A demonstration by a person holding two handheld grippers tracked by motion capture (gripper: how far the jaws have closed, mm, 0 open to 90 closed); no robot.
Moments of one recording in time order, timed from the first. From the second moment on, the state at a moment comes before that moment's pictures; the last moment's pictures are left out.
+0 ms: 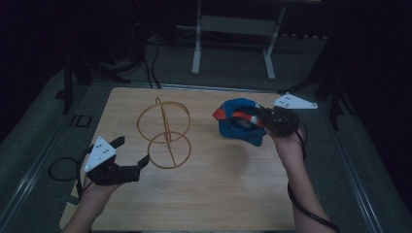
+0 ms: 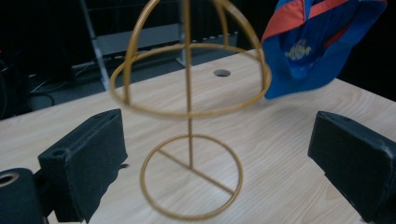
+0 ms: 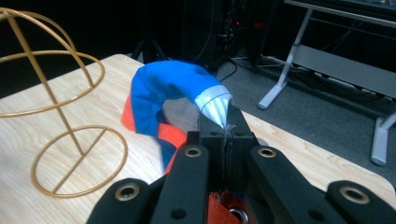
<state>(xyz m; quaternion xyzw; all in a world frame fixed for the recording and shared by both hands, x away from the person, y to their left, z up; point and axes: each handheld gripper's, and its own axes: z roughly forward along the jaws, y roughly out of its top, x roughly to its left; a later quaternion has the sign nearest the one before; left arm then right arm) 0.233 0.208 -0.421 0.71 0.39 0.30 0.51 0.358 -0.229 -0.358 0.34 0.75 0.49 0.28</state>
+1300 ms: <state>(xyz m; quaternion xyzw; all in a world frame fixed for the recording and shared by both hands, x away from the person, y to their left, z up) 0.316 0.034 -0.343 0.81 0.23 0.26 0.48 0.307 -0.208 -0.347 0.28 0.76 0.52 0.26</state>
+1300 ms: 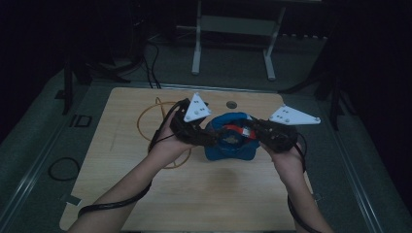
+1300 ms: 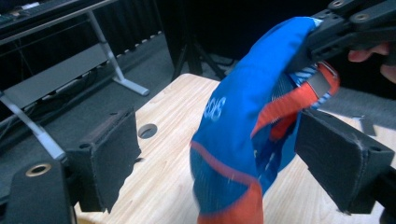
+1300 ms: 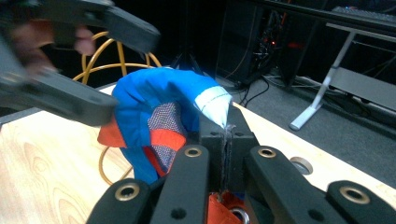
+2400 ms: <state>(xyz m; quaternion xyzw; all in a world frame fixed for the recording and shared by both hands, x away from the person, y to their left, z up) 0.327 -0.004 -0.353 0.83 0.19 0.26 0.45 0.298 -0.208 -0.355 0.27 0.77 0.52 0.25</state>
